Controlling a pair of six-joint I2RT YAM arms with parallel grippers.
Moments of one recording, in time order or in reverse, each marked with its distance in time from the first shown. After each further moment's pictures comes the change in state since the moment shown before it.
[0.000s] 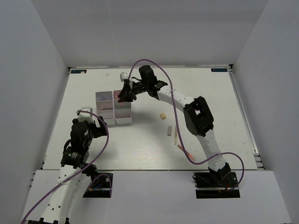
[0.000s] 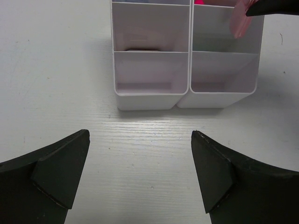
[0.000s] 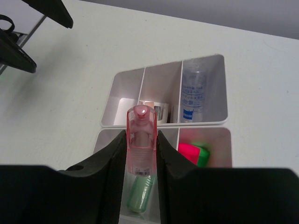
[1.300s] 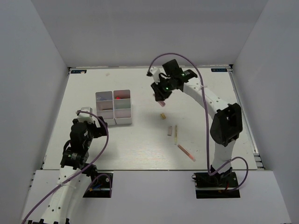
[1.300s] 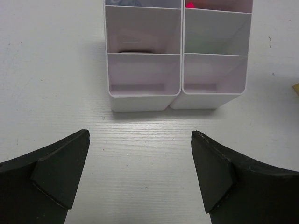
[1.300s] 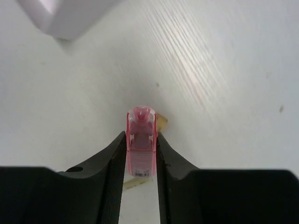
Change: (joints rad) left arm 0.000 -0.019 0.000 0.001 0.026 -0.018; right arm -0.160 -0.440 -0.277 -0.798 0.730 0.069
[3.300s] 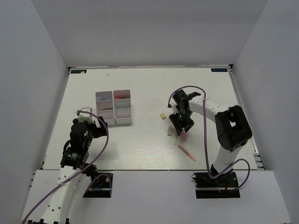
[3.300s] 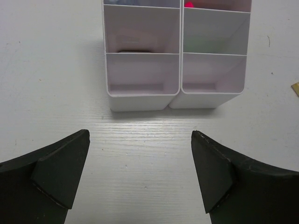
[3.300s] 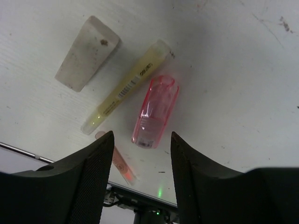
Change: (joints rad) left arm 0.000 0.003 0.000 0.000 0.004 -0.001; right arm -0.044 -0.098 -0.476 -0.134 0.199 0.263
